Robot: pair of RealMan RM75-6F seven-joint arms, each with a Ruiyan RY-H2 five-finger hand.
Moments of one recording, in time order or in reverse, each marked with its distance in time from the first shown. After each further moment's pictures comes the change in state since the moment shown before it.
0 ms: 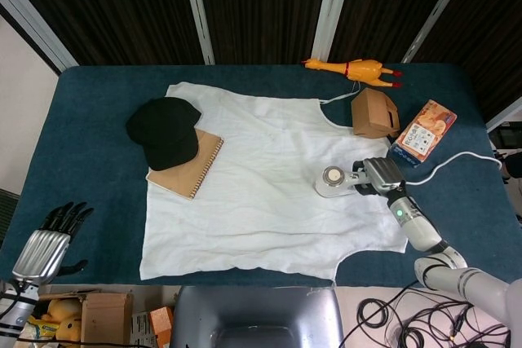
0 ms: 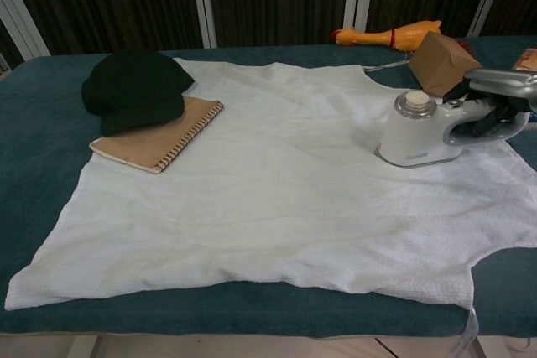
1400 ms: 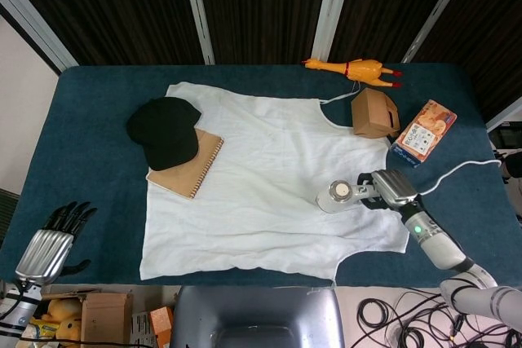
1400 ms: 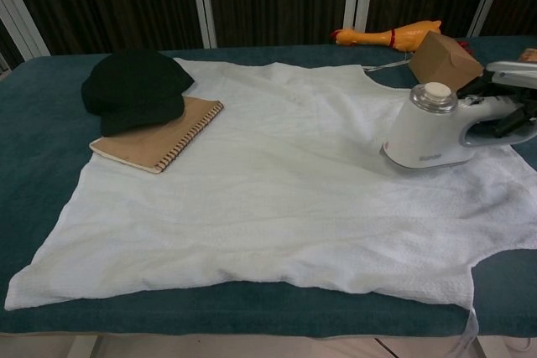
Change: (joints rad) left arm -0.008 0.001 0.000 -0.021 0.001 -0.010 0.023; right arm -0.059 0.113 -0.037 -0.153 -0.129 0.107 0.152
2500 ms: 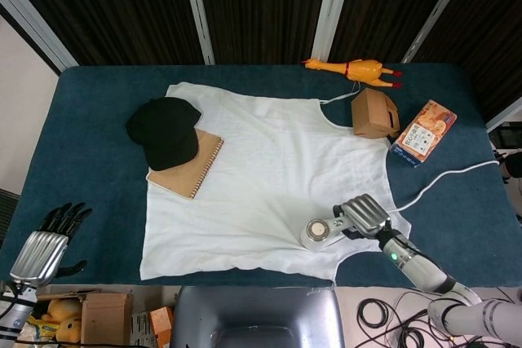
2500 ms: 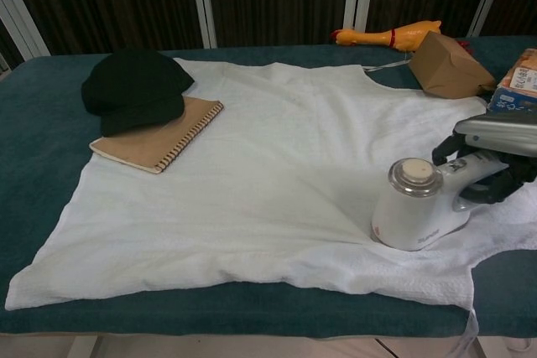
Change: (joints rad) left arm 0.014 0.006 0.006 0.012 0.006 0.025 -0.030; right arm -0.006 0.052 -0.123 -0.265 -0.001 -0.006 -0.404
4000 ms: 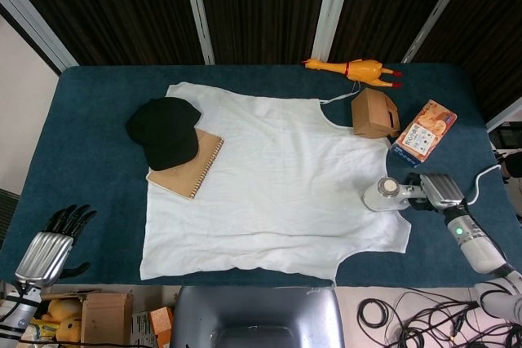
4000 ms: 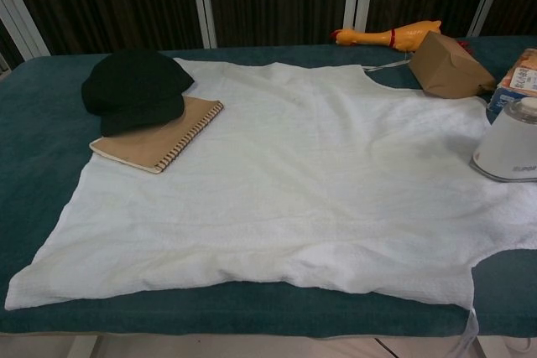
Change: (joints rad) left arm -0.008 -0.006 0.004 -0.013 -0.004 -0.024 0.022; right arm -0.089 -0.053 0.038 0.563 -0.029 -0.025 0.585
